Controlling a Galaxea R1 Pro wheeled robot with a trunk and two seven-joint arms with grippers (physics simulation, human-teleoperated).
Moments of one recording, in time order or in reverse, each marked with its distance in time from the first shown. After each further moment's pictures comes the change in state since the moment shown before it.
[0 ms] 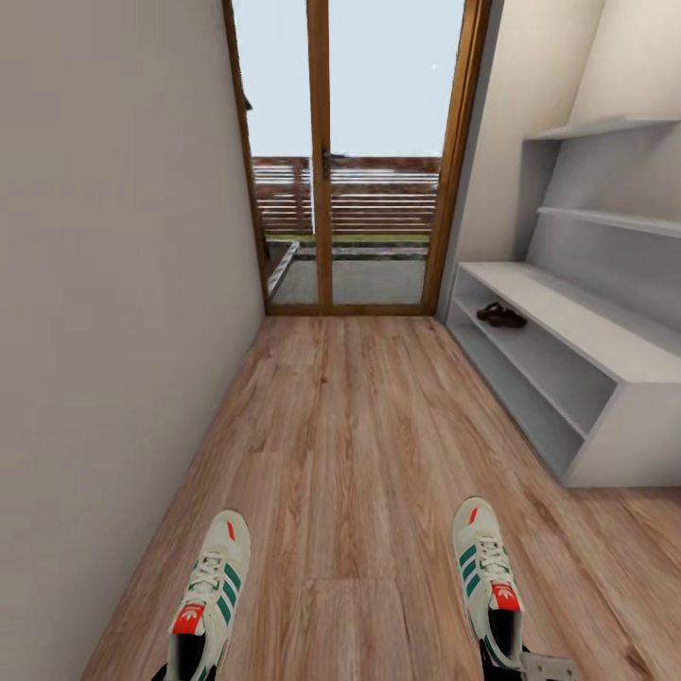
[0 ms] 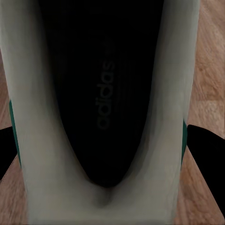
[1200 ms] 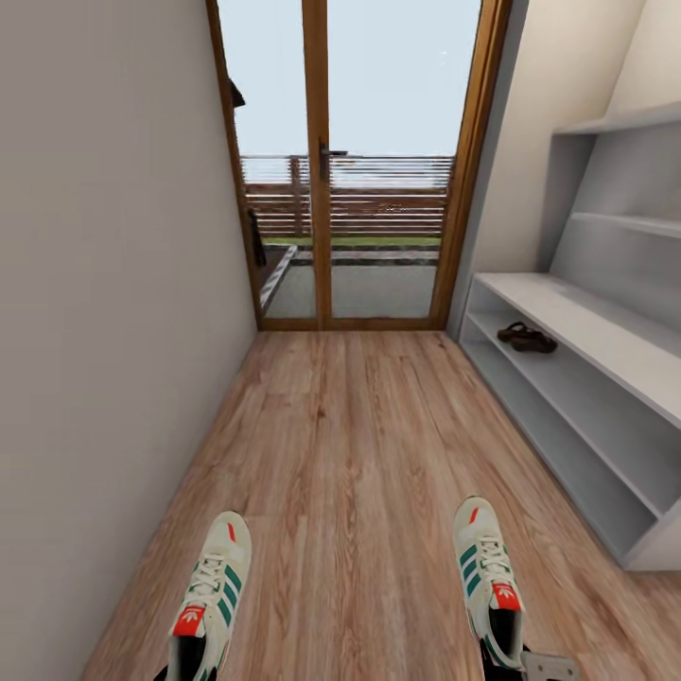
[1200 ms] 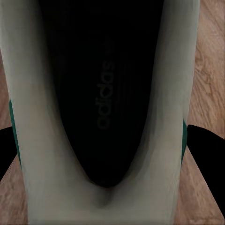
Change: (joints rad) left arm 0.003 -0.002 -0.002 0.002 0.002 0.000 -0.002; right arm 0.000 -0.002 -0.002 -0.002 0.002 -0.001 0.001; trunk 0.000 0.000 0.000
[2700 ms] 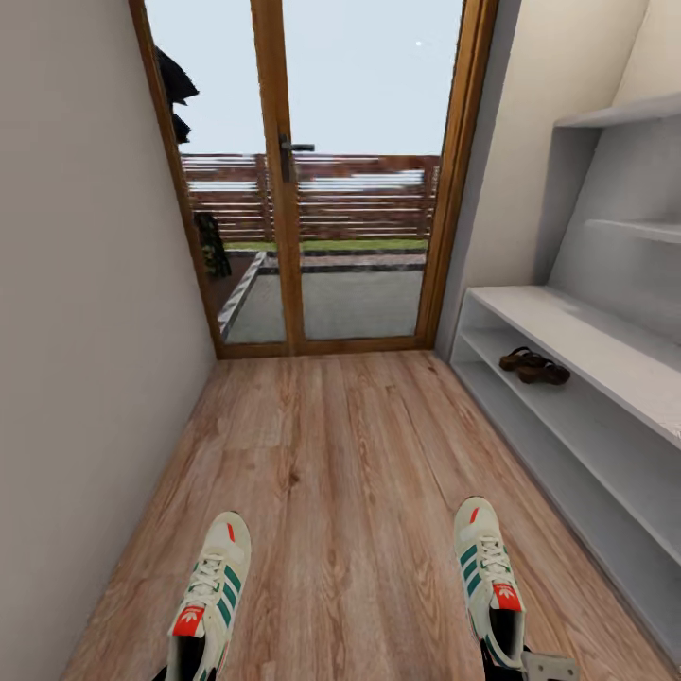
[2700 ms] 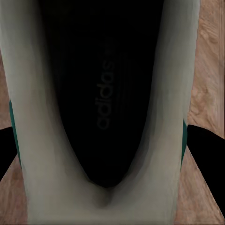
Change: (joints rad) left arm 0.000 0.002 0.000 0.001 0.001 0.000 0.000; right arm 0.000 -0.002 0.000 0.000 0.001 0.001 0.001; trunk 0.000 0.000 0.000
